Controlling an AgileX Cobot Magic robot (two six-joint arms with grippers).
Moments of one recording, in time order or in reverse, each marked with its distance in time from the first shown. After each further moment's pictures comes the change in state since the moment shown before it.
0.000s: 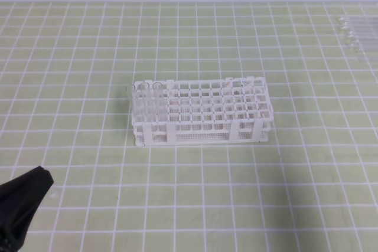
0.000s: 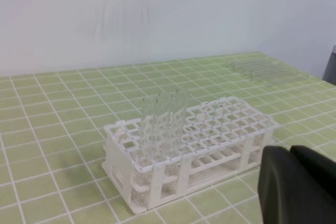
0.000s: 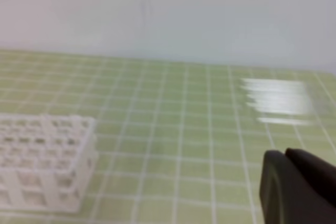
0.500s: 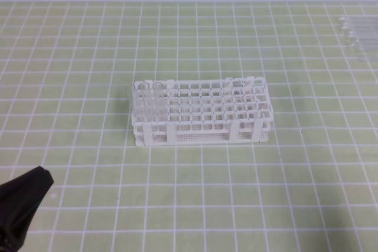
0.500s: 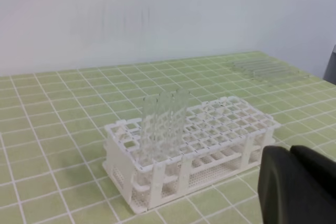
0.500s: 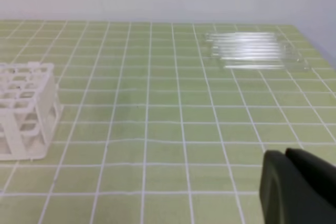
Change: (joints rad) left arm 0.000 -0.002 0.000 -0.009 -0.004 -0.001; right arm -0.127 -0.347 0.250 0.036 0.130 0.003
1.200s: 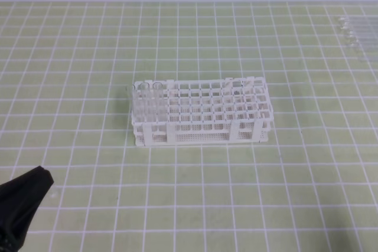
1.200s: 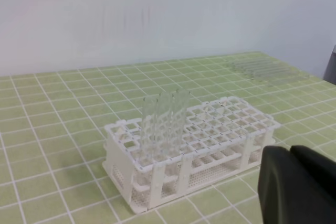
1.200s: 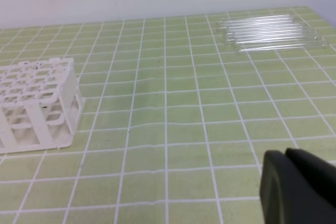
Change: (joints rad) left arm 0.000 -0.001 0.000 -0.002 -0.001 0.000; right arm 0.001 -0.192 0.061 0.044 0.151 0.051
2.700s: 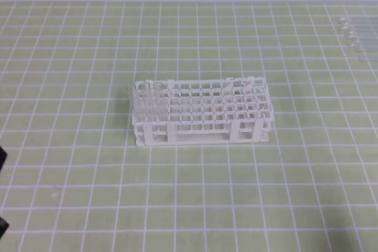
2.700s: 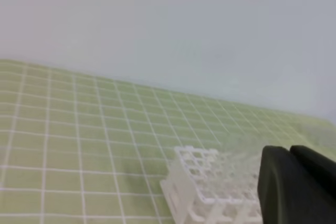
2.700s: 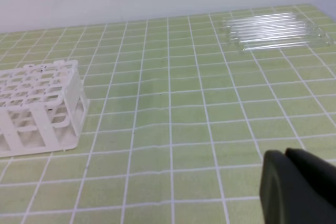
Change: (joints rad) left arm 0.018 -0.004 0.000 0.000 0.214 -0.169; right arm 0.000 0.000 0.000 0.022 0.001 0.005
